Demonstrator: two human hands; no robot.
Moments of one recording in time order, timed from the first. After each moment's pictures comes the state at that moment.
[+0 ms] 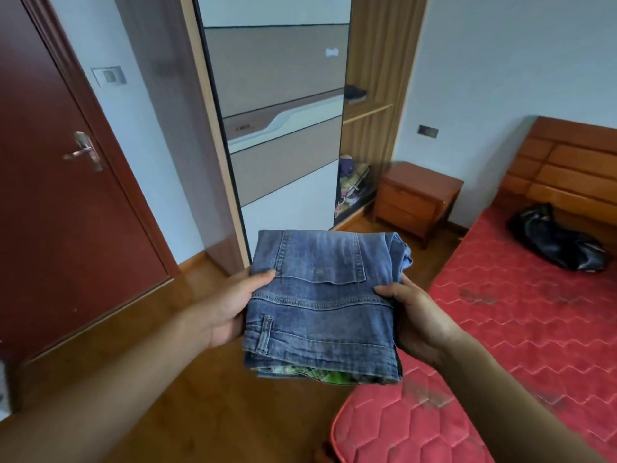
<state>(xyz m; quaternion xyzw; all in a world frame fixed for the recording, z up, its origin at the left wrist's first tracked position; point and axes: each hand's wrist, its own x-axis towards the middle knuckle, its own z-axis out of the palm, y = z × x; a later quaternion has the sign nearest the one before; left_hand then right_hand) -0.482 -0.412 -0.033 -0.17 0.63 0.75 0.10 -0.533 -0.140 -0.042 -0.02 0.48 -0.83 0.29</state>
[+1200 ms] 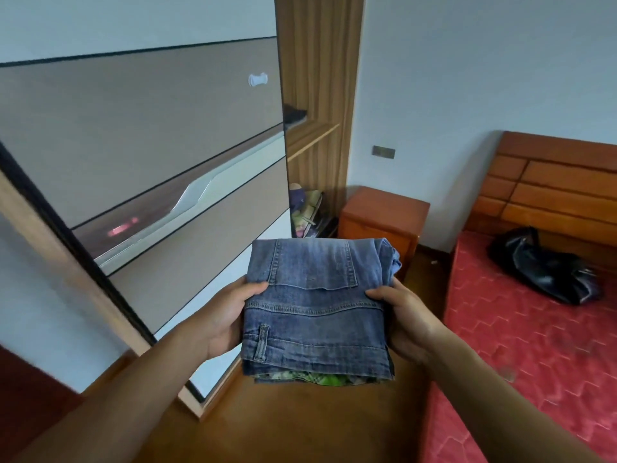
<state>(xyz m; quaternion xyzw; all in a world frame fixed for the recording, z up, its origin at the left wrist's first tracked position) -1.052 -0.489 -0.032 -0.12 0.62 0.75 0.19 -1.052 -0.208 -0.046 0.08 0.51 -0.84 0.18</state>
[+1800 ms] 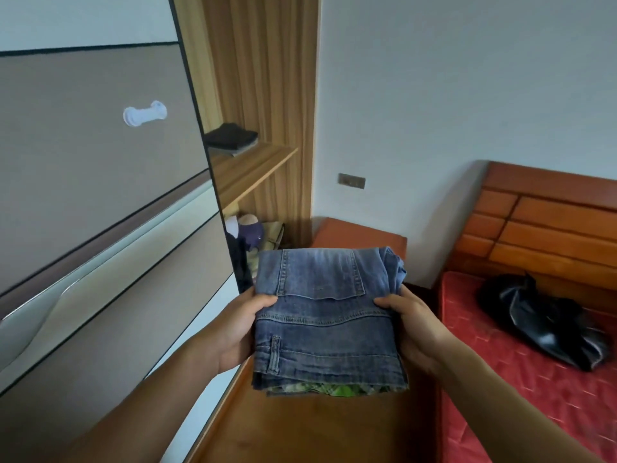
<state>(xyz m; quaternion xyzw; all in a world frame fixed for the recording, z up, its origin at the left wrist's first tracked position) -1.466 -0.368 -0.047 -0.08 0.62 0.75 0.24 -1.442 -0.096 -0.057 0.14 0.55 -0.82 0.09</state>
